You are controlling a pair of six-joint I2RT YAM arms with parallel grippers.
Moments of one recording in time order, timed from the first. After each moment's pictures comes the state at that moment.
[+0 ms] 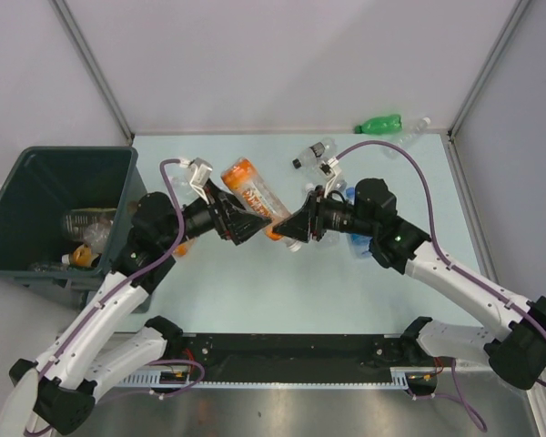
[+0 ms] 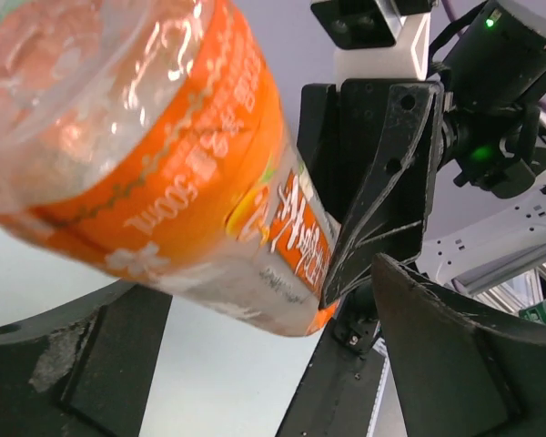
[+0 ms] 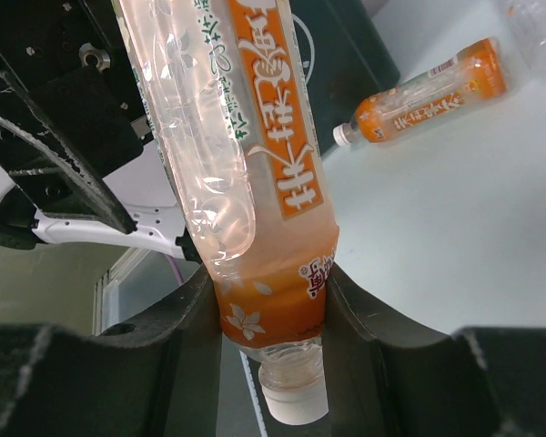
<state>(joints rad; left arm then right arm) -0.51 0.84 0.85 0.00 0.55 -0.52 0.73 1.13 0.97 0.04 -0.54 0.62</state>
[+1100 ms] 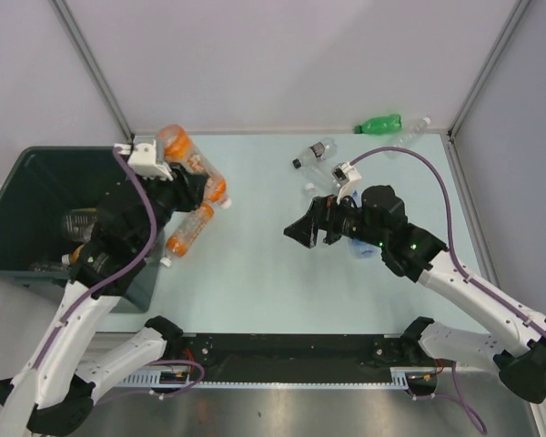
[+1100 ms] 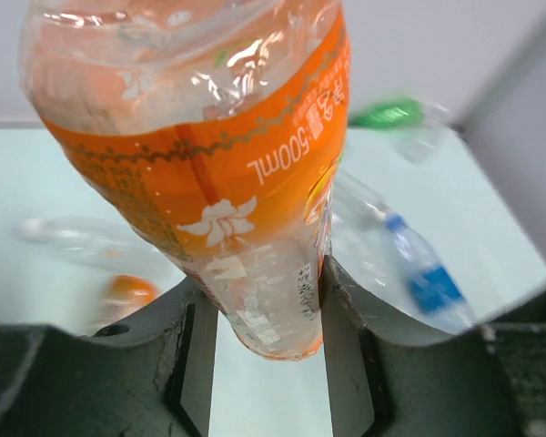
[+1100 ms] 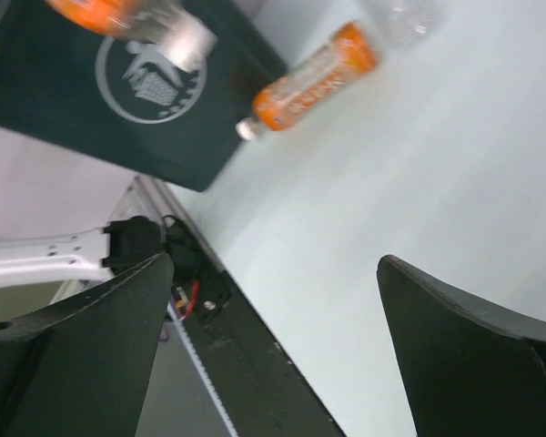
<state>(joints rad) -0.52 0.82 1.16 -0.44 -0.15 -0.30 0.75 1.04 0.97 -0.18 -0.30 0.58</state>
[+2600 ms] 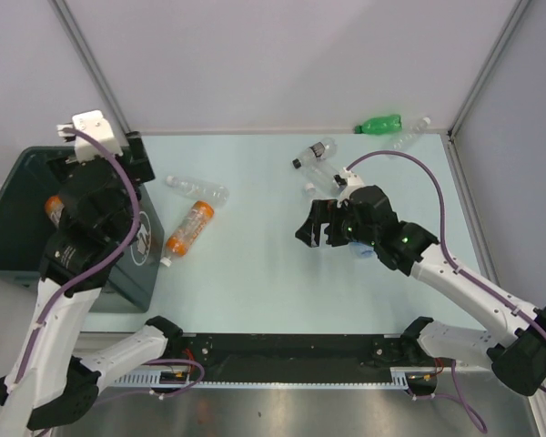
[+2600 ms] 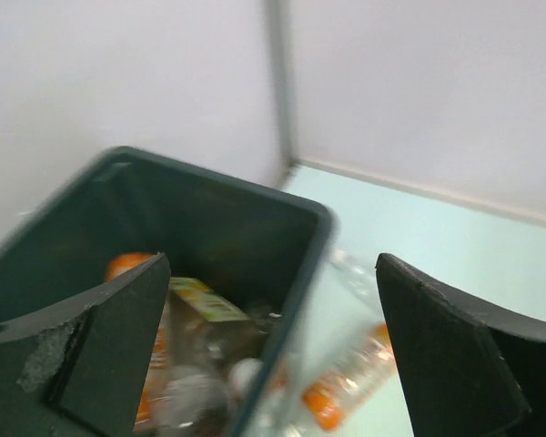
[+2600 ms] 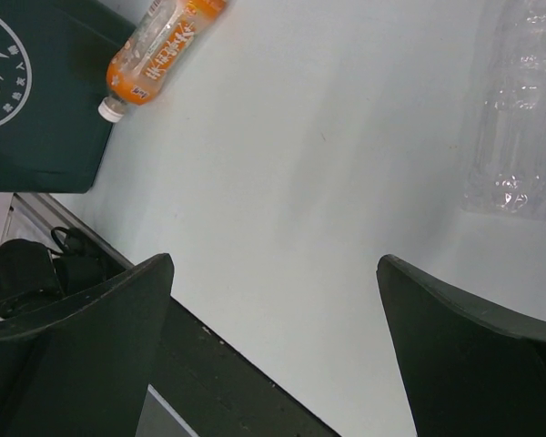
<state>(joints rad) -0.50 0.93 1.53 -0.61 -0.99 0.07 0.71 1.10 0.97 -0.39 -0.11 0.56</state>
